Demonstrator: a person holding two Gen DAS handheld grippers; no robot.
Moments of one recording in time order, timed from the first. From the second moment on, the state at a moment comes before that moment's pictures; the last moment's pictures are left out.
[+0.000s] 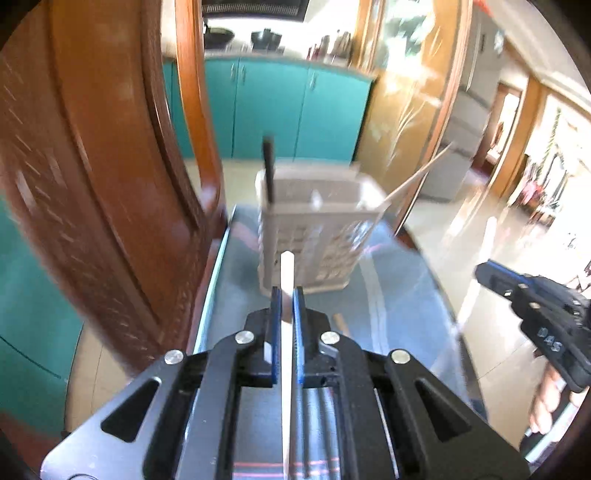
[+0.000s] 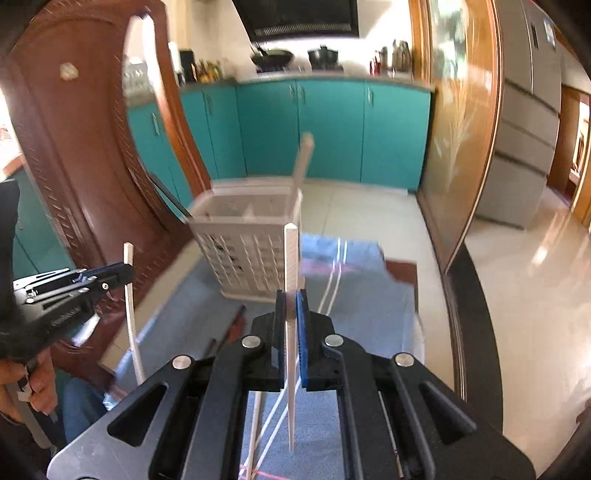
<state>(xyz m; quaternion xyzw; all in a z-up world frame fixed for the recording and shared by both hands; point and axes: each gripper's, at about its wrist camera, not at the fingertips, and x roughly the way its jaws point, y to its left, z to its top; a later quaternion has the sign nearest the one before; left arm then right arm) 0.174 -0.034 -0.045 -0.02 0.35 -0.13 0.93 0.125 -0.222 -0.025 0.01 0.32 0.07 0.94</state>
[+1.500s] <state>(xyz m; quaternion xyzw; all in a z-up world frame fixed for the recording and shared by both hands) 0.205 -0.034 0.021 -0.06 0.17 -0.09 0.98 0.141 -0.216 0.016 0.07 0.17 0.05 0.98</state>
